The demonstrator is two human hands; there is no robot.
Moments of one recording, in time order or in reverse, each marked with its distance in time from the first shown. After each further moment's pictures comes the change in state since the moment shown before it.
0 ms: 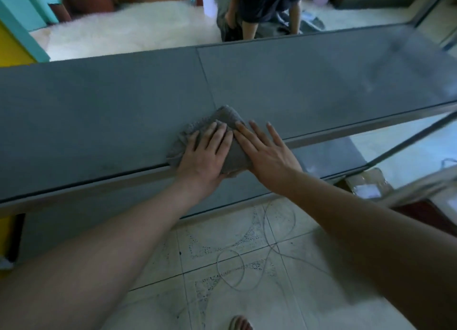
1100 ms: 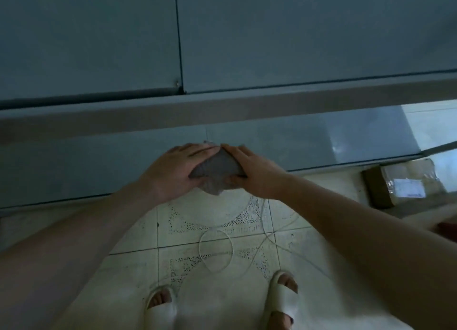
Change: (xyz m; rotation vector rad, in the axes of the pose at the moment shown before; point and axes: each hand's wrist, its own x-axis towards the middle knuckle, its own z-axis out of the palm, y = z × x) left_hand -0.028 -0.011 0.219 -0.451 -0.283 -0.083; right_hand 0.022 0.026 0.234 0.713 -0.426 -0.050
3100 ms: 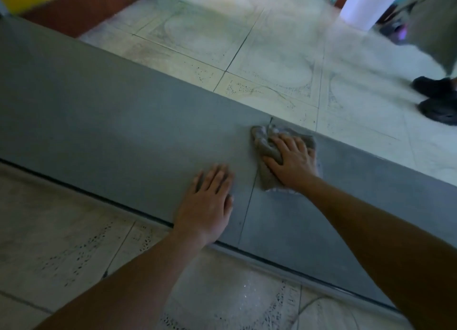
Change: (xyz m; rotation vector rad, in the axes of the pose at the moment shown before) left_hand 0.080 -0.153 0.259 0.124 0.342 -0.607; right_hand 0.327 0.170 0.082 -0.594 0.275 -0.043
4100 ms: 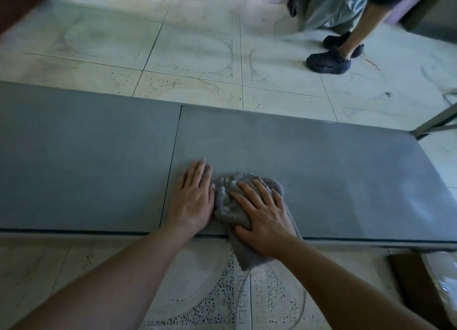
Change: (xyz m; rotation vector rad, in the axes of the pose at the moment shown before) left_hand 0.028 0.138 0.034 -0.064 -0.067 0.121; right_hand -0.234 0.056 0.015 0.065 -0.097 0.037
